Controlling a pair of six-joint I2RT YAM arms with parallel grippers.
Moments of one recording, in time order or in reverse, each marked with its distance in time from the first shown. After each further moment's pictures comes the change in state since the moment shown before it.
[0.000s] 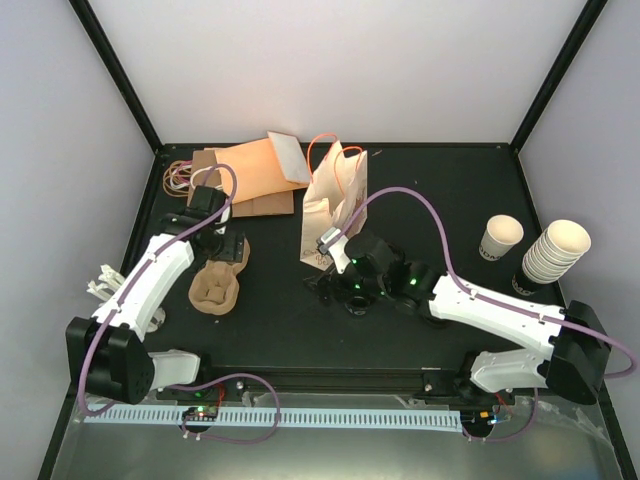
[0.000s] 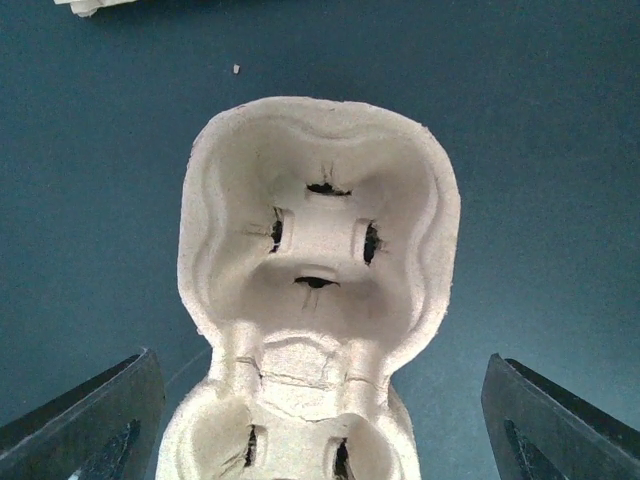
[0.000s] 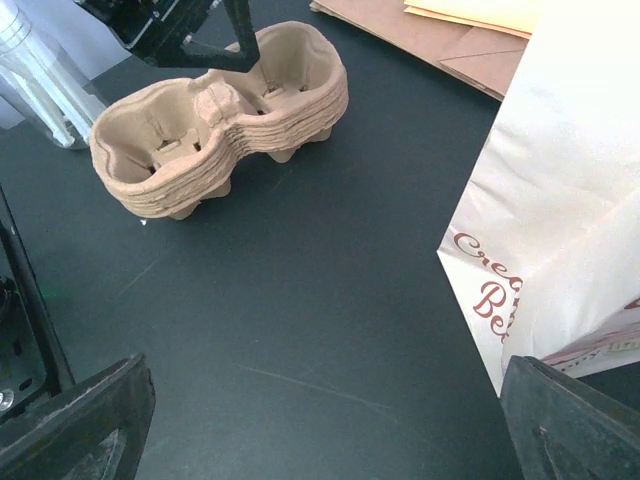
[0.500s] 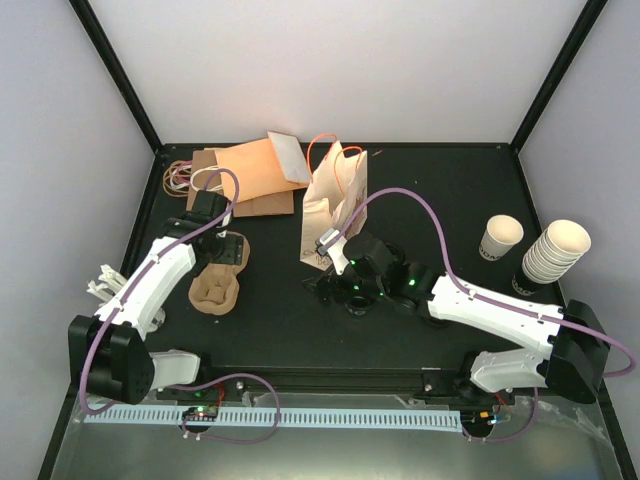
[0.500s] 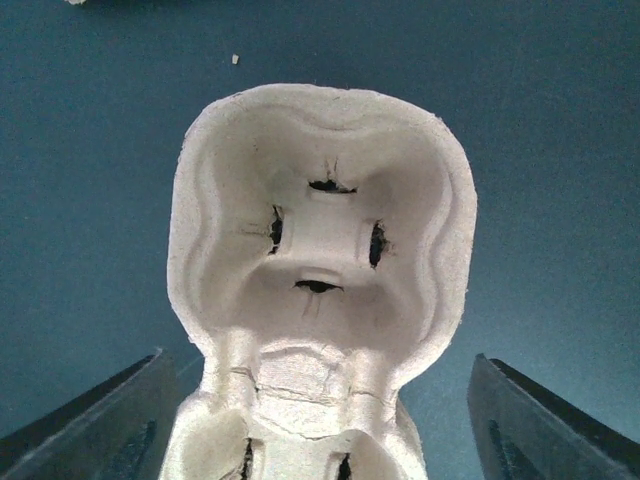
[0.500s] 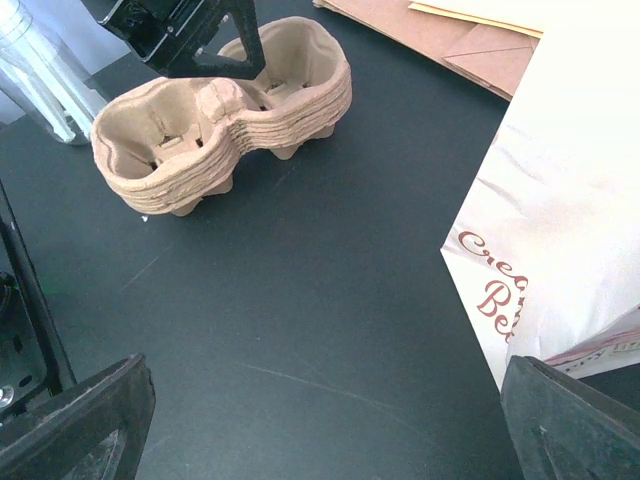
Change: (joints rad) left arm 0.000 0.000 -0.060 0.059 -0.011 -0.002; right arm 0.013 0.008 0.003 0.000 0.005 -0.003
